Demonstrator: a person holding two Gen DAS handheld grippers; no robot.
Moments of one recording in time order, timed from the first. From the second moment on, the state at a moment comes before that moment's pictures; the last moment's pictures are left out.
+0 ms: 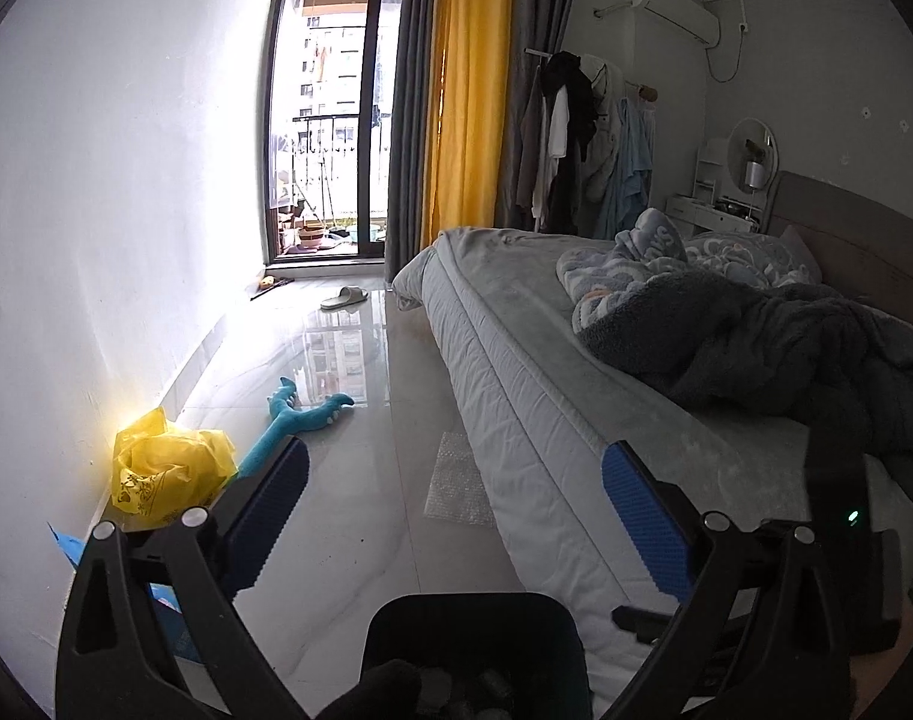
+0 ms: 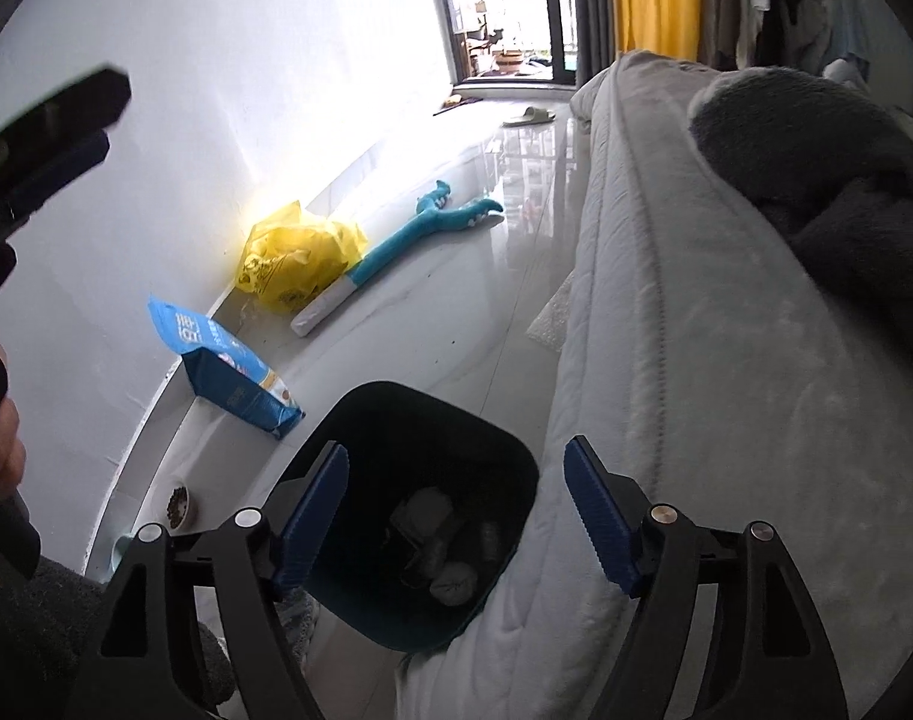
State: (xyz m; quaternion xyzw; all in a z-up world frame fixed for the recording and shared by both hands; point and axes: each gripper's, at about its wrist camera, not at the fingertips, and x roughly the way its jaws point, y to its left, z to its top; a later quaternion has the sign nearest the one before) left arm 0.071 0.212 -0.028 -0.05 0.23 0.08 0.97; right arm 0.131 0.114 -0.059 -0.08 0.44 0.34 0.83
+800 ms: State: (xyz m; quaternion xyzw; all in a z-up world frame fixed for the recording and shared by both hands) left arm 0.027 0.140 -0.045 0.00 0.23 0.04 0.97; right arm 0.070 -0.035 0.006 -0.06 0.31 0.21 0.93
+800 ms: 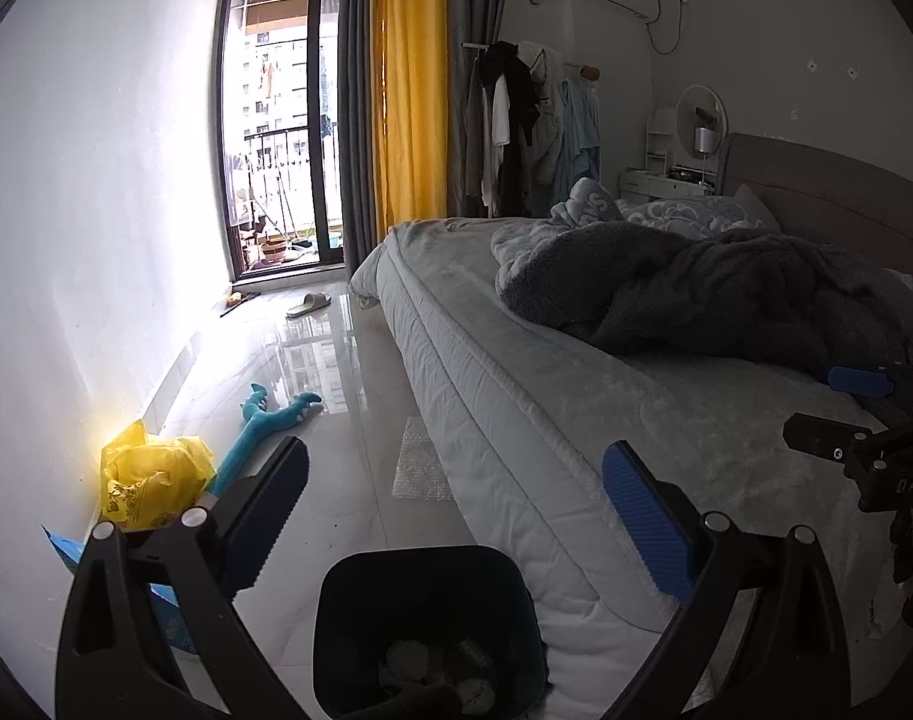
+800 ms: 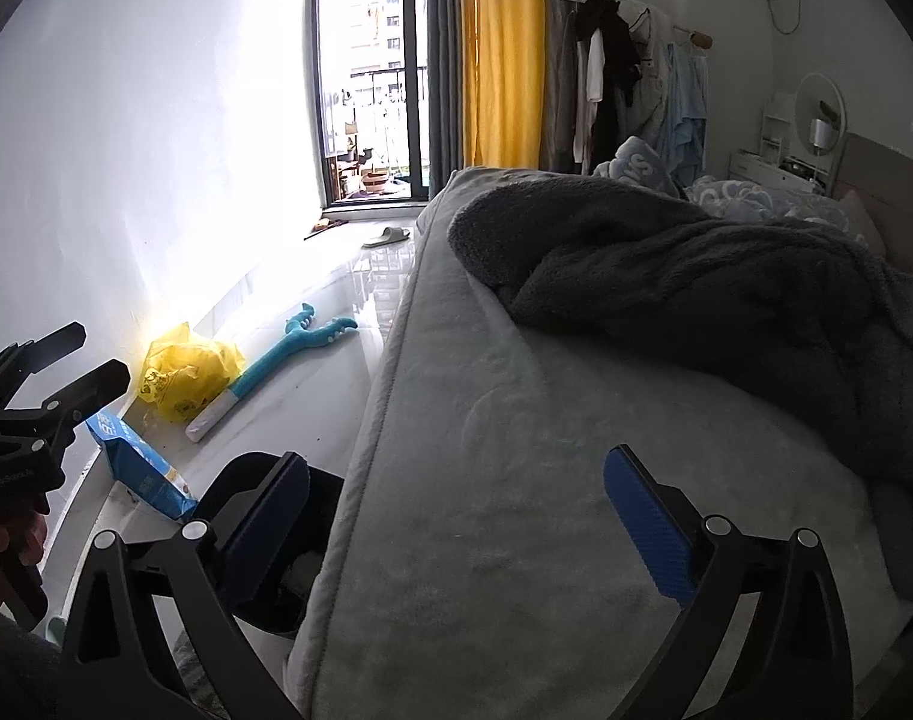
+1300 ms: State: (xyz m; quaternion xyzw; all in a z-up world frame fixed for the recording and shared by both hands) left arm 0.016 0.126 -0.043 0.00 0.22 0.05 0.98; right arm 0.040 -0.060 0.020 -0.07 0.25 0.21 0.94
